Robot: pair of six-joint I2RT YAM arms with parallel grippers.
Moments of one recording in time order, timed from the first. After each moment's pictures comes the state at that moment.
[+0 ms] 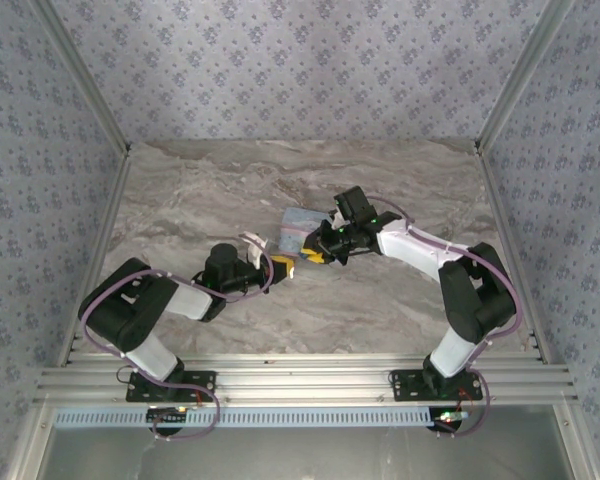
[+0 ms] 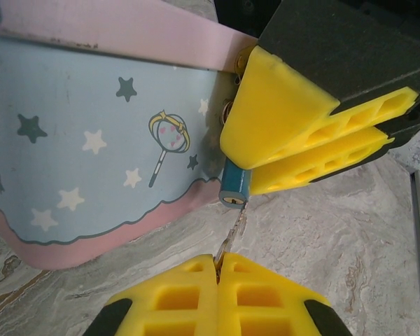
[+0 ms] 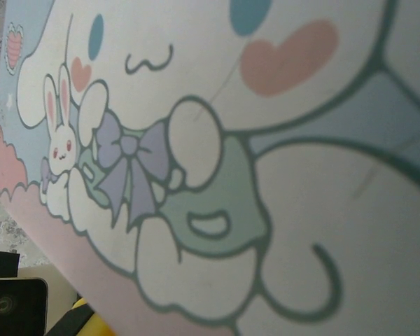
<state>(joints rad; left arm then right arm) -0.59 1.61 0.37 0.96 0.53 -0.38 0.55 1.67 1.08 -0.35 -0.60 1.07</state>
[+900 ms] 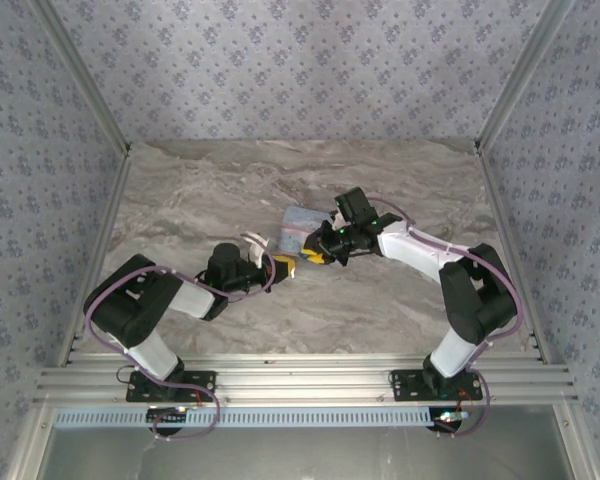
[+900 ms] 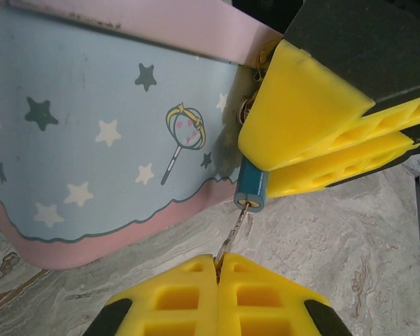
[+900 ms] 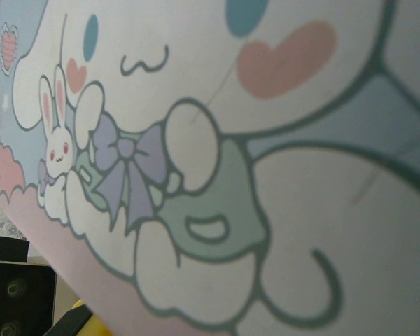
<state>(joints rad) -0.59 1.65 0.39 0.97 0.51 -0.40 0.55 1.66 1.07 -0.33 -0.60 1.08</state>
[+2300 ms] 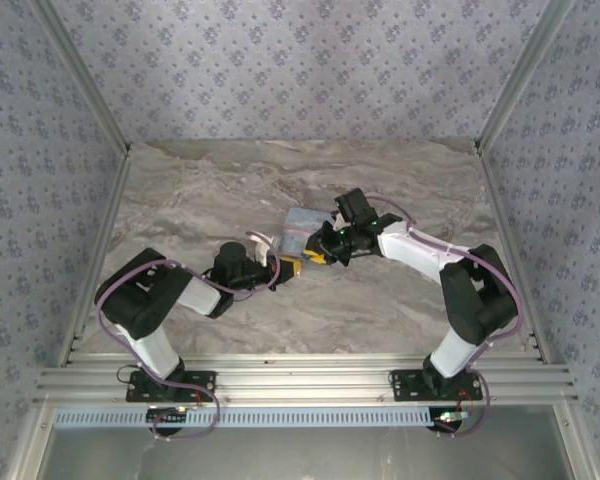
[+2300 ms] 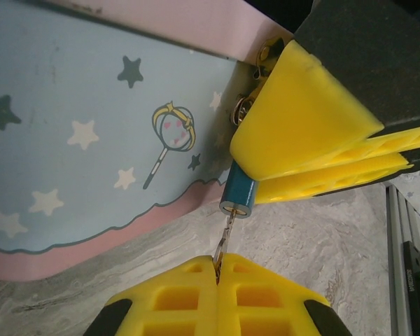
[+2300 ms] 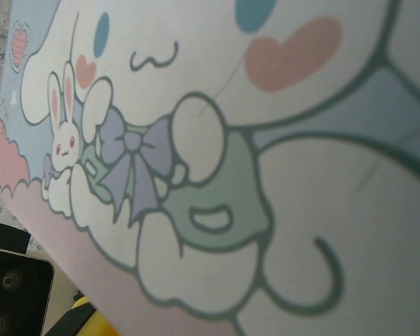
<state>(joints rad) -0.62 1.72 0.43 1.01 0.55 -0.53 0.56 1.65 1.07 -0.36 -0.55 1.04</state>
